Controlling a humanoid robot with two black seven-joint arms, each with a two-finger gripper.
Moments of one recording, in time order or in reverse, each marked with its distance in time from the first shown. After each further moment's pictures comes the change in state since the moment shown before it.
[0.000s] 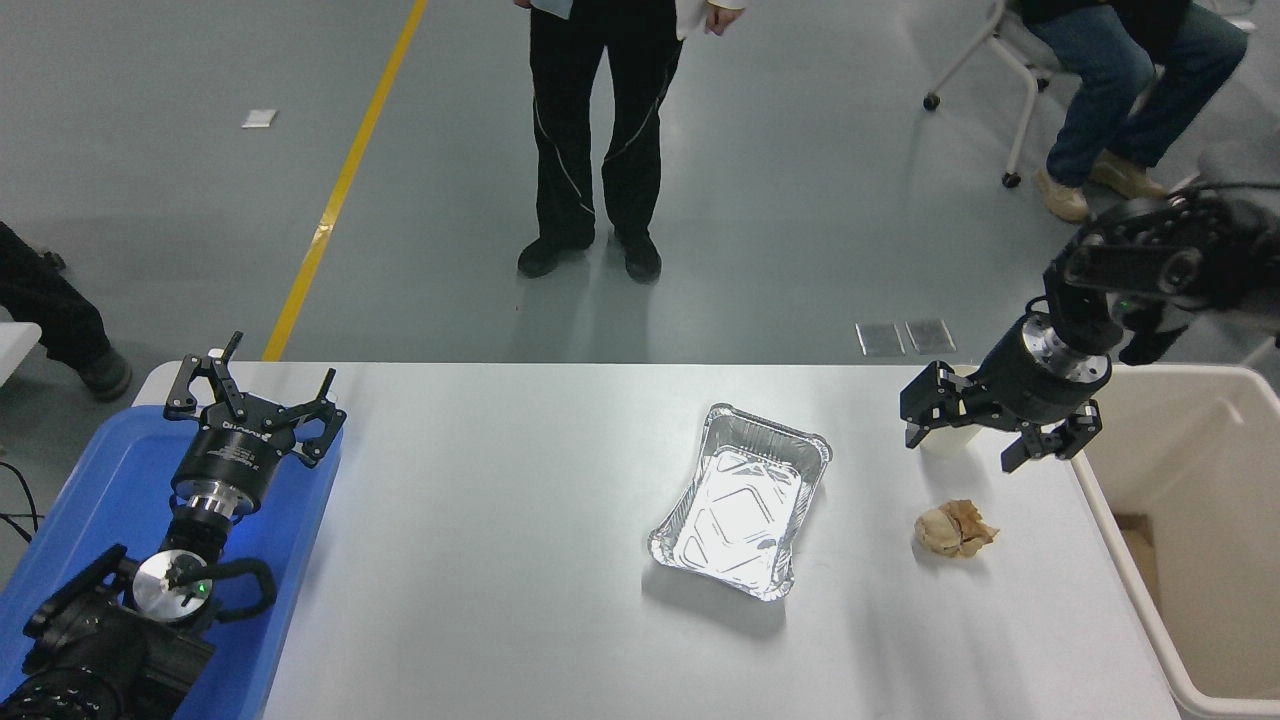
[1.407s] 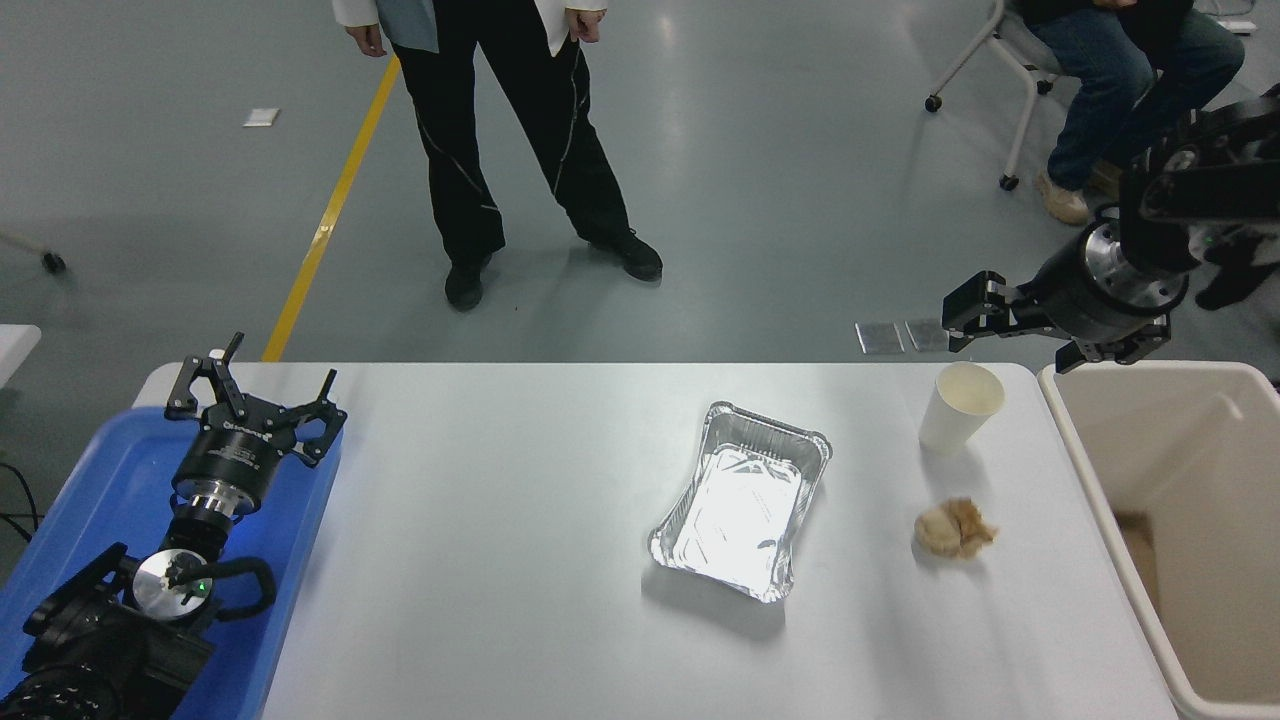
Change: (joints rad) left arm -0.002 0.000 0.002 0.000 0.000 0.000 0.000; right arm -0.238 -0.020 0.003 -0.082 0.006 -0.414 0.002
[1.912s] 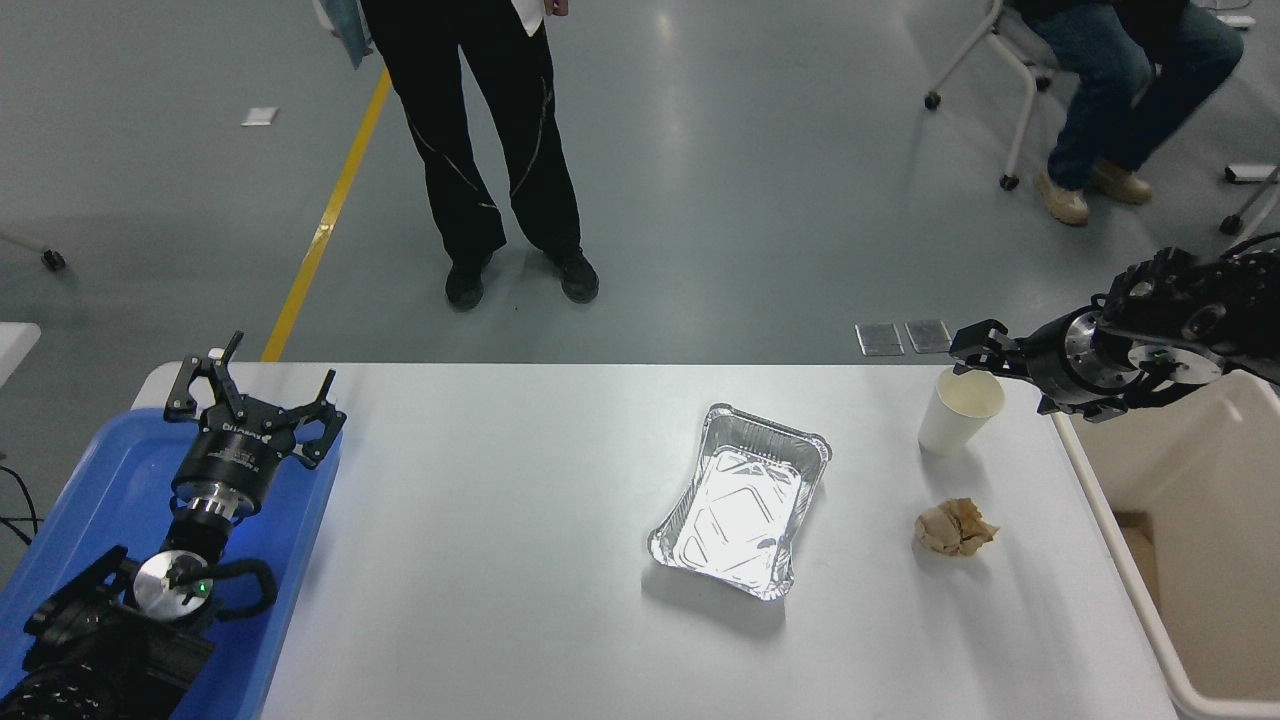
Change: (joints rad) left arm 0.000 0.000 0.000 0.000 0.000 0.000 0.000; right arm -0.384 -0.025 0.182 -0.321 0.125 -0.110 -0.001
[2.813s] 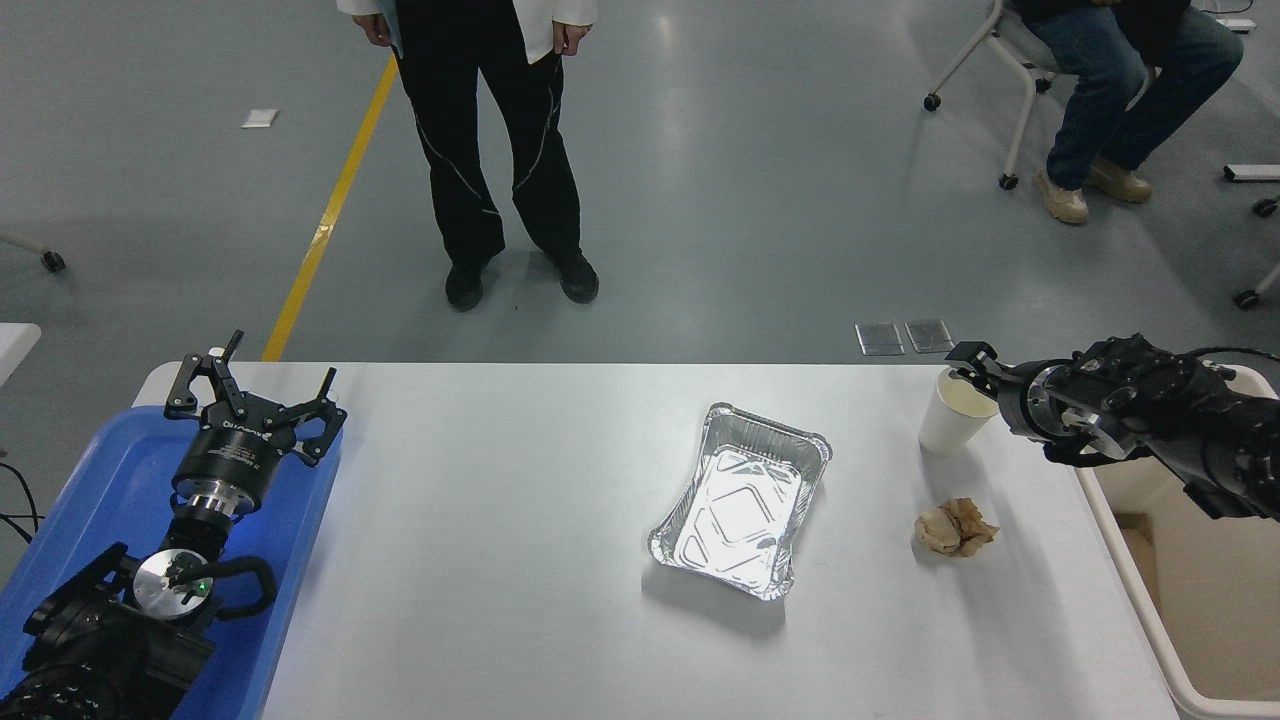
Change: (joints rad) left arm -0.002 0.000 0.000 0.000 0.000 0.000 0.000; right arm -0.254 0.135 0.127 -0.284 0.122 -0.144 -0.009
